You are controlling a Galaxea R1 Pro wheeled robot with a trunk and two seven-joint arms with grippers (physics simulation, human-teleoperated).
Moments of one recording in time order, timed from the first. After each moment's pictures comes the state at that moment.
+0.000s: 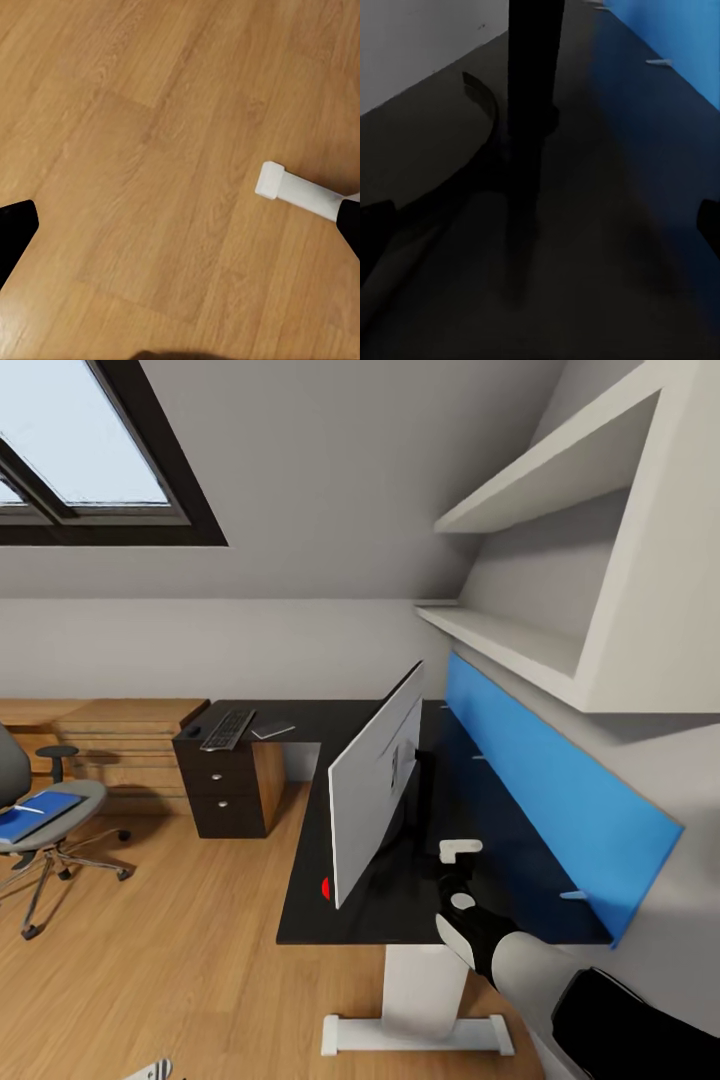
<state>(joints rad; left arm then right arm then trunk) 0.06 0.20 -0.08 -0.95 0.58 0.07 0.11 -0.88 0.09 0.76 -0.14 -0.61 -0.35 -0.31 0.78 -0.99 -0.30</state>
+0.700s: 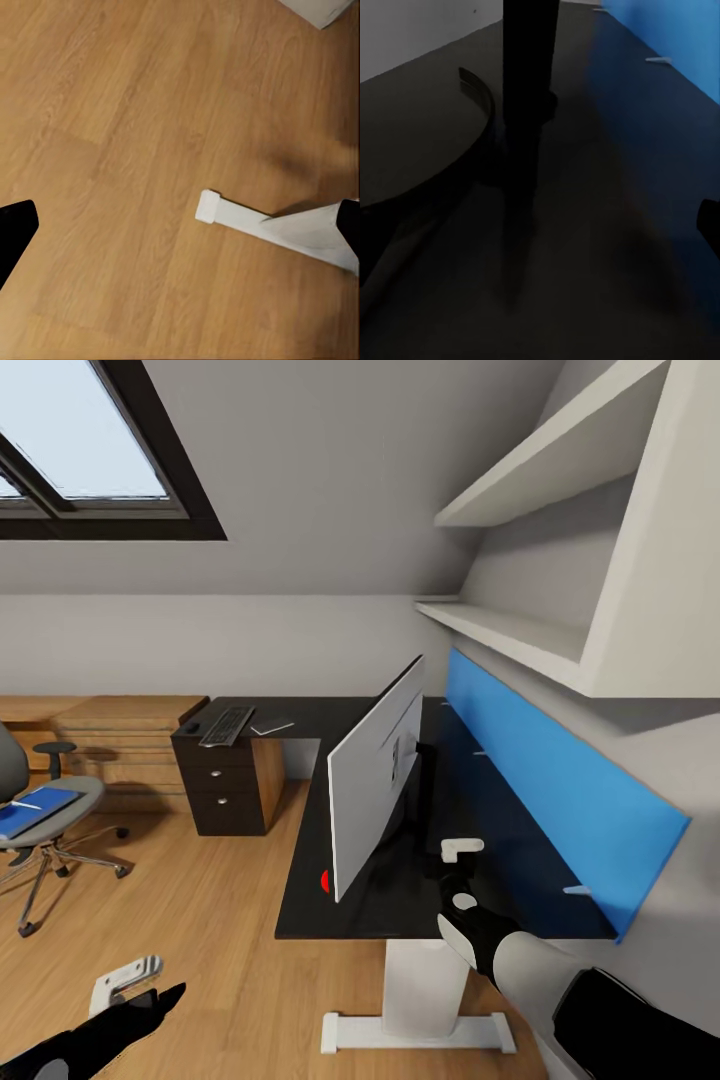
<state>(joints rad) 0.06 0.21 0.17 -1.54 0.60 0.71 0.11 -0.88 0.08 0.76 -0.14 -0.60 -0.37 -0.31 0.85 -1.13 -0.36</state>
